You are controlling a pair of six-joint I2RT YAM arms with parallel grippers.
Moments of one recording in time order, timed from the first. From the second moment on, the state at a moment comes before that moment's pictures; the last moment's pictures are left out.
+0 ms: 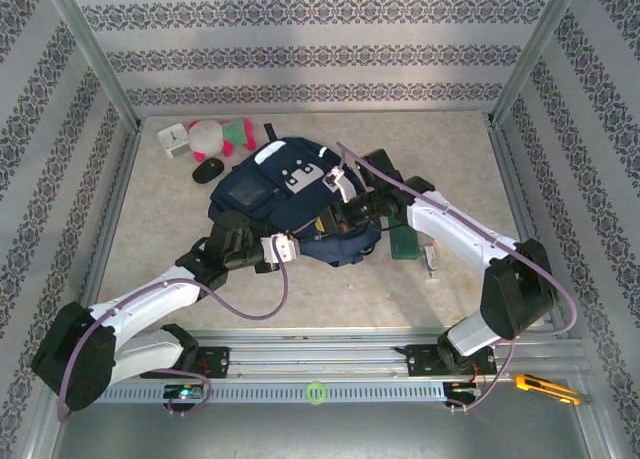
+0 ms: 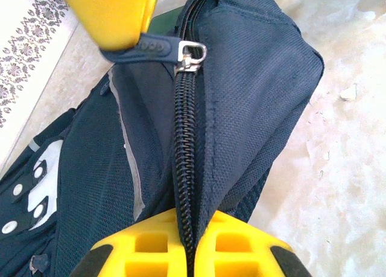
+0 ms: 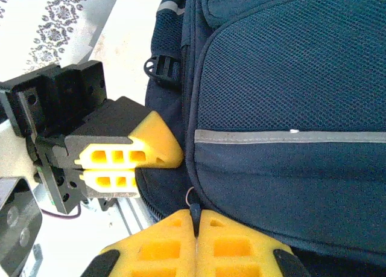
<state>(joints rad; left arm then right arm) -0.56 1.12 0.52 0.08 0.36 0.80 0.54 1.50 1.16 -0.57 -0.72 0.22</state>
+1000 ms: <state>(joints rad) -0.56 1.14 0.46 0.22 0.35 0.59 0.65 1.04 0.58 0.00 -0.35 0.47</state>
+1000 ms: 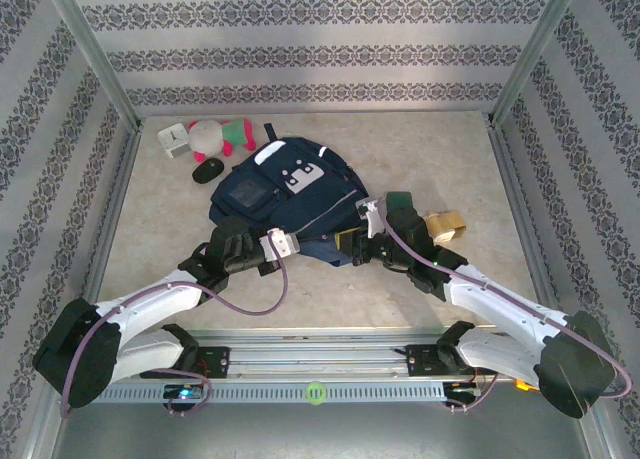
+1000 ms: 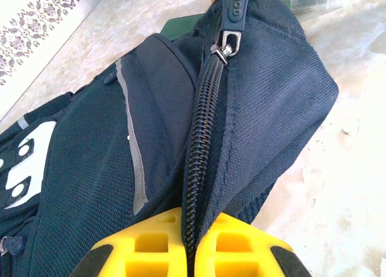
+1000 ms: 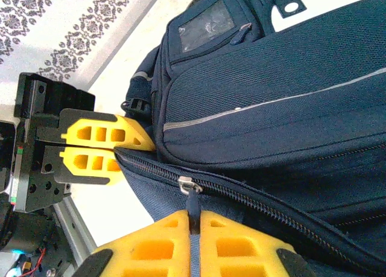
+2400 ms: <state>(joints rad) -0.56 1.06 0.46 0.07 0.30 0.69 0.48 1.11 0.69 -0.32 -0.53 0.28</state>
